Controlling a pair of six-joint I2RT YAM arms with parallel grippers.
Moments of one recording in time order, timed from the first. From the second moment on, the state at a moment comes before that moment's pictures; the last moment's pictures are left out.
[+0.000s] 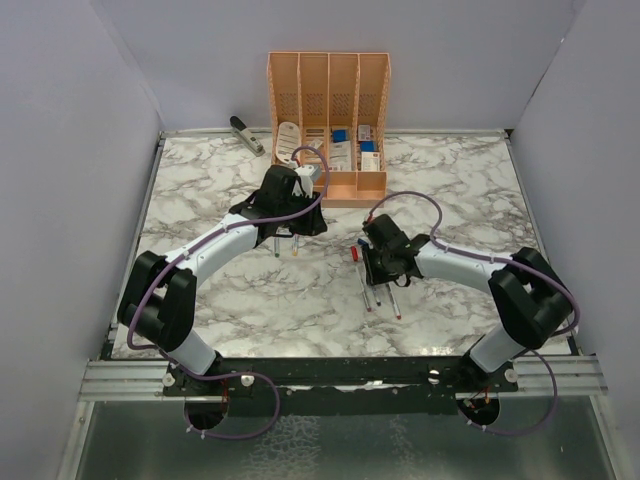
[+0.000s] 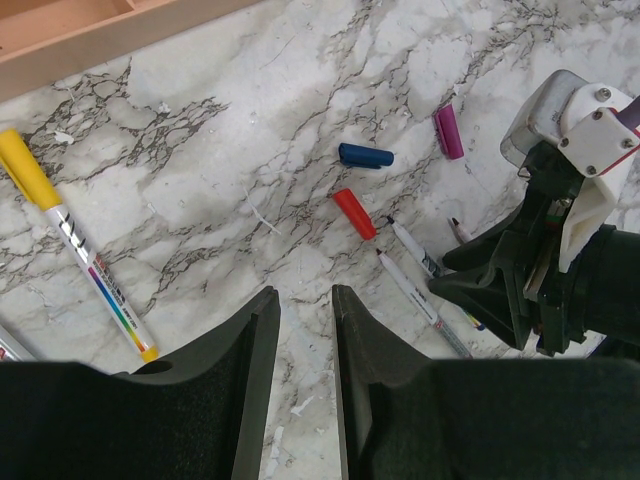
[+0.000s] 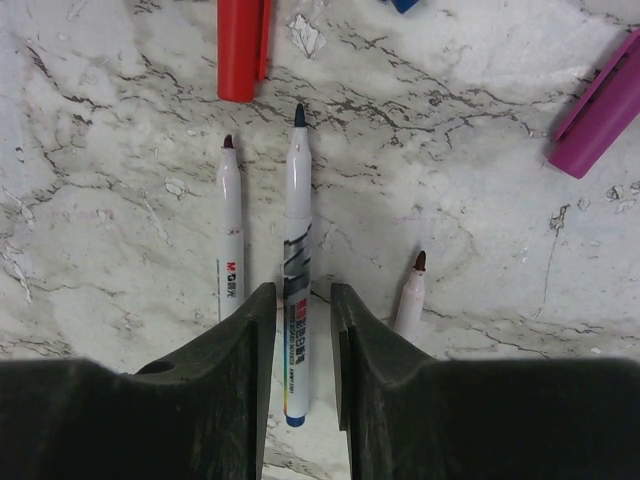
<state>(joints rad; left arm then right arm) -0.51 1.57 1.10 -0.22 0.33 -0.31 0.70 1.58 0.85 -0.35 0.07 0.40</state>
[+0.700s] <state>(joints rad) -0.51 1.57 1.10 -0.22 0.32 -0.30 0.71 1.64 0.91 -0.36 0.11 0.38</state>
